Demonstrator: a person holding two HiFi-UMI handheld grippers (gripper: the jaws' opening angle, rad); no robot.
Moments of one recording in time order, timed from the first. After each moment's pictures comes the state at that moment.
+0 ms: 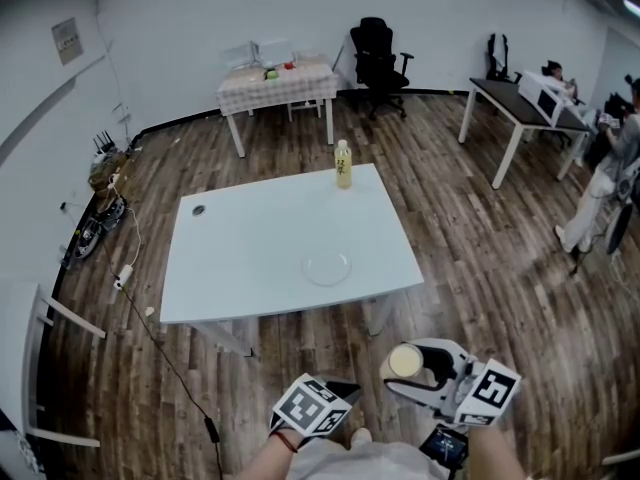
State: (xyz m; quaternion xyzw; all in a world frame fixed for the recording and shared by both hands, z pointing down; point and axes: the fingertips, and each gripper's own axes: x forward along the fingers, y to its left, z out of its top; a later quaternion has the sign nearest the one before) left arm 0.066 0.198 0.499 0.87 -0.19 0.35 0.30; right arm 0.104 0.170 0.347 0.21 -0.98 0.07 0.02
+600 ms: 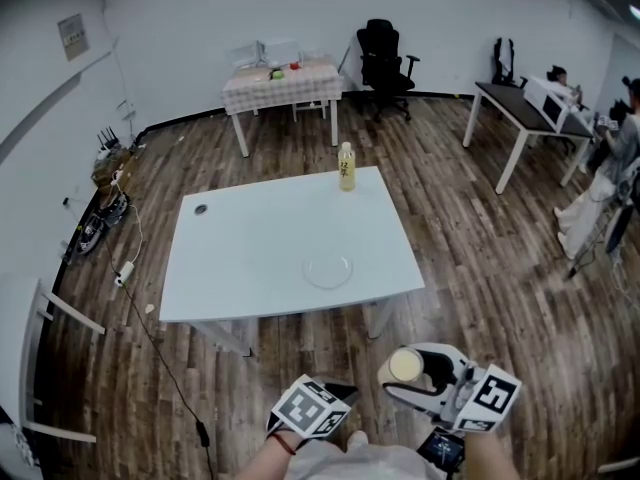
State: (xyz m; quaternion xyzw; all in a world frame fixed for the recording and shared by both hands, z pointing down) left arm 0.067 0.194 0.494 0.86 -0.20 0.36 0.30; right arm 0.107 0.169 0.338 0.20 -0.98 0.08 0.00
